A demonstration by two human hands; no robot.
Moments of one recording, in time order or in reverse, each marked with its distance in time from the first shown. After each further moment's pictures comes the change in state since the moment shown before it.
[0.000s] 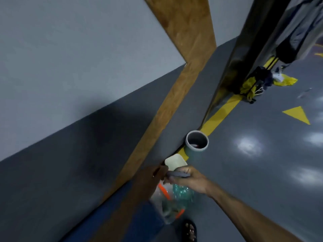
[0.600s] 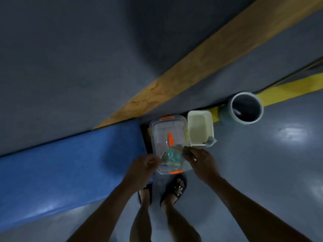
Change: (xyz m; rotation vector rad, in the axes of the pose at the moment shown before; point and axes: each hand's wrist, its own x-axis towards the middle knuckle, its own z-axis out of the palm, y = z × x) left_hand 0.029 -0.191 0.163 -0.356 0.149 -0.718; right_hand 0.155 0.255 -0.040 -0.707 -0.057 0.085
